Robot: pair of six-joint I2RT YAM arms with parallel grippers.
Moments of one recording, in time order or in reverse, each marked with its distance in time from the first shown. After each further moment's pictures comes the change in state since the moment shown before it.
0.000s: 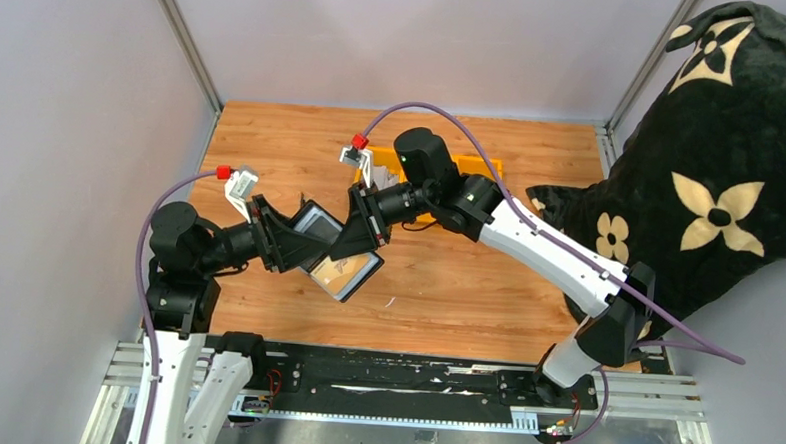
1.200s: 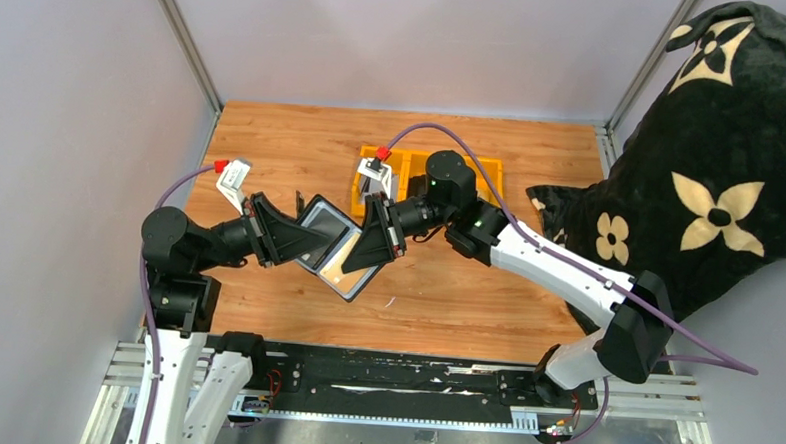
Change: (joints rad) left arm -0.001 0.009 -0.005 0.207 0.054 -0.298; right arm -0.040 -0.118 -0.356 0.562 -0.184 0.277
